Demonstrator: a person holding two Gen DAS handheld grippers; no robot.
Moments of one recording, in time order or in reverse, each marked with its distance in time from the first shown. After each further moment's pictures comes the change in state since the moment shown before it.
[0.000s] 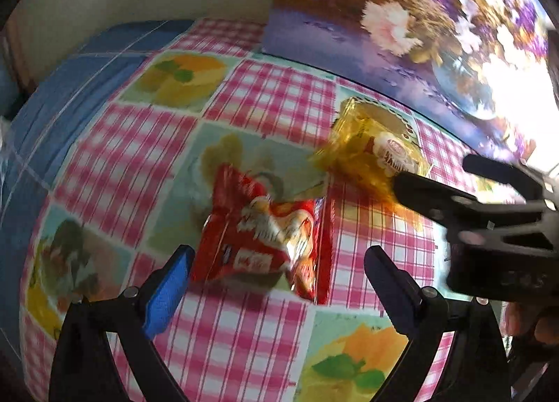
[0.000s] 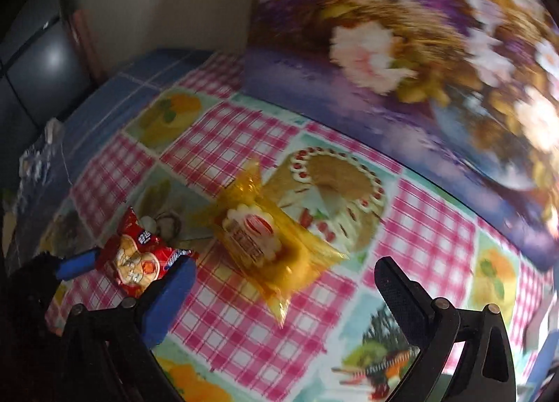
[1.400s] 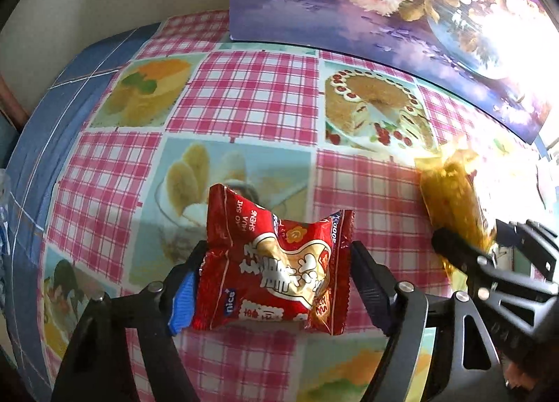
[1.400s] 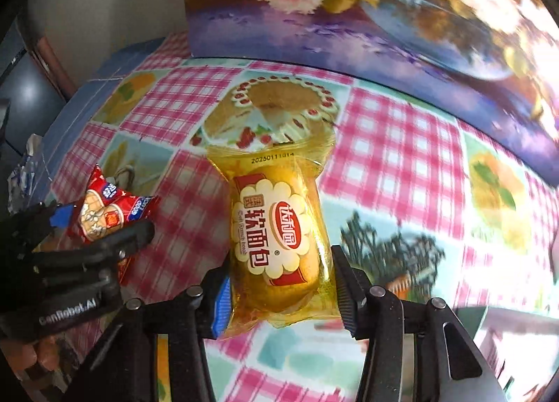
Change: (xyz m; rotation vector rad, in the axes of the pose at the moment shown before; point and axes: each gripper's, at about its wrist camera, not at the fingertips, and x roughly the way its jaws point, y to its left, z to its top) left arm 0.030 -0.027 0.015 0.111 0.095 0.082; right arm 0.009 -0.039 -0.080 0.209 0.059 -0.003
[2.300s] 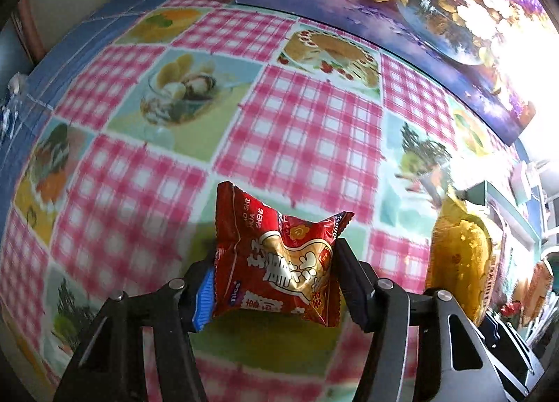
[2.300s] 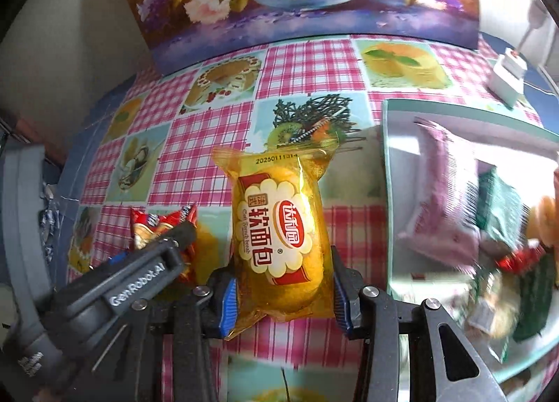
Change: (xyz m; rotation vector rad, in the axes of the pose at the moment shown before) left arm -0.042 -0.055 -0.090 -0.198 0.039 -0.041; right arm -0.088 -0.024 -0.110 0.343 -0.008 0.027
